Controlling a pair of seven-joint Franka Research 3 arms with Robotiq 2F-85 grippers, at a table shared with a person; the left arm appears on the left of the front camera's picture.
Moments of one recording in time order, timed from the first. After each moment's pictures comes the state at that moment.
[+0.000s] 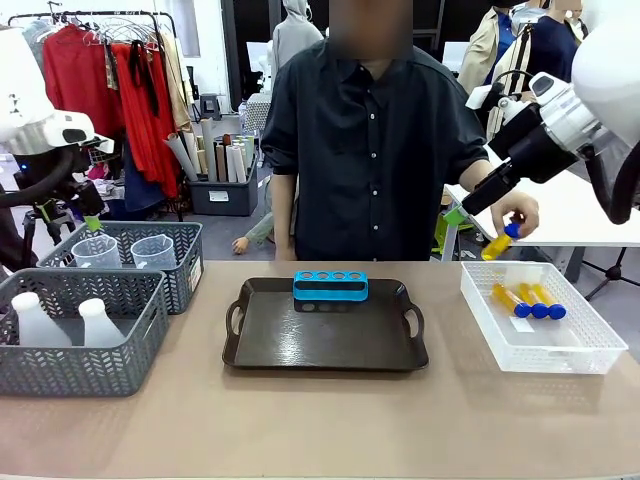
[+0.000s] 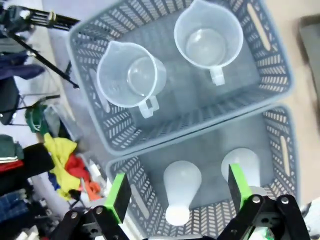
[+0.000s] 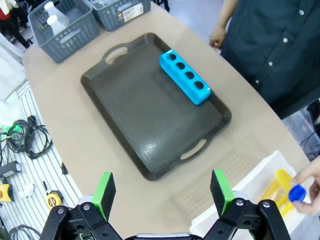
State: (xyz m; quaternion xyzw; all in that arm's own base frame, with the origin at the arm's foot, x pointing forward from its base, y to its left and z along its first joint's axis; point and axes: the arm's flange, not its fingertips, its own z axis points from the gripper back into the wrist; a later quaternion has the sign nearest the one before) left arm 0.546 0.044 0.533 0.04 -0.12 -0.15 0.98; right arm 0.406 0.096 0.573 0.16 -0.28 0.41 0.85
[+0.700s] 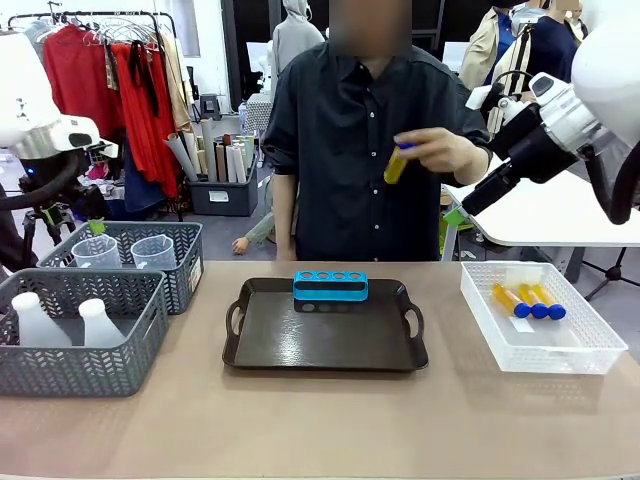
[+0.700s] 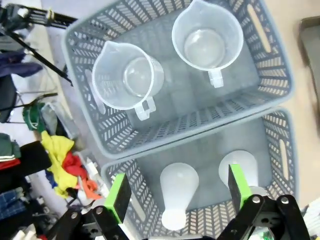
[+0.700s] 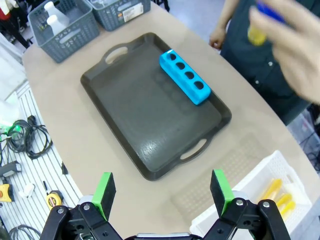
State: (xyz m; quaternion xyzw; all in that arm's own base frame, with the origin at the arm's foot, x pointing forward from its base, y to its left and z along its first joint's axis) left arm 0.555 0.040 0.519 0.04 -0.11 -0.14 0.98; right arm 0.406 0.096 0.573 0.16 -0.28 0.41 0.85
